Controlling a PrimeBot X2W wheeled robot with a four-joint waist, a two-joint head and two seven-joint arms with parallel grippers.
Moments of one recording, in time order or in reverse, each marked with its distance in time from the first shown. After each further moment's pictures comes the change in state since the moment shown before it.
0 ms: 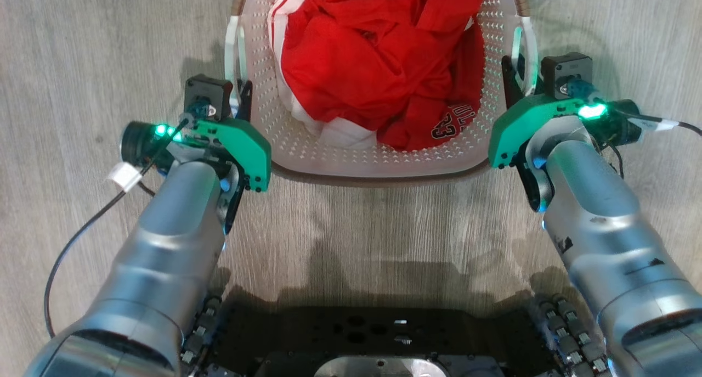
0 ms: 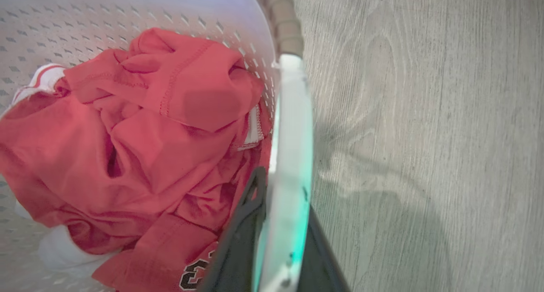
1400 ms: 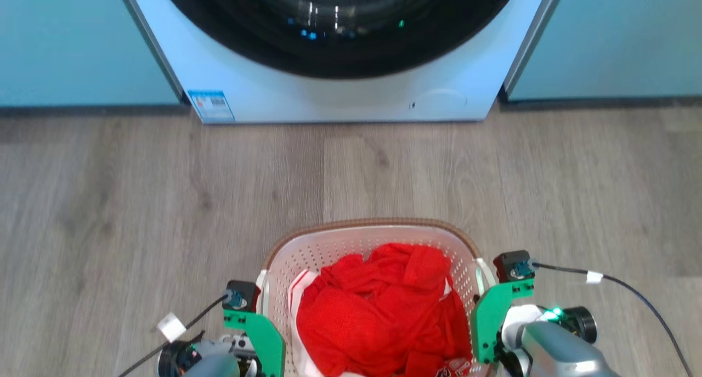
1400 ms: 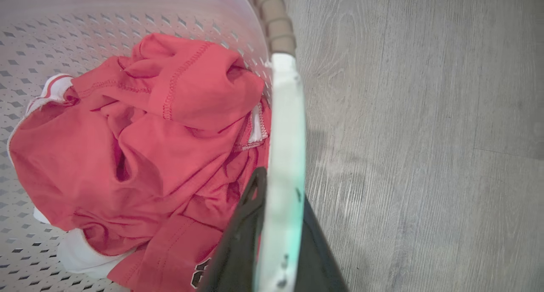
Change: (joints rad) left arm 0.413 -0.010 -0.332 0.138 -0.366 0.009 0.182; right arm 0.340 0.006 0.461 0.200 0.476 0.000 0.185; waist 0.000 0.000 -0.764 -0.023
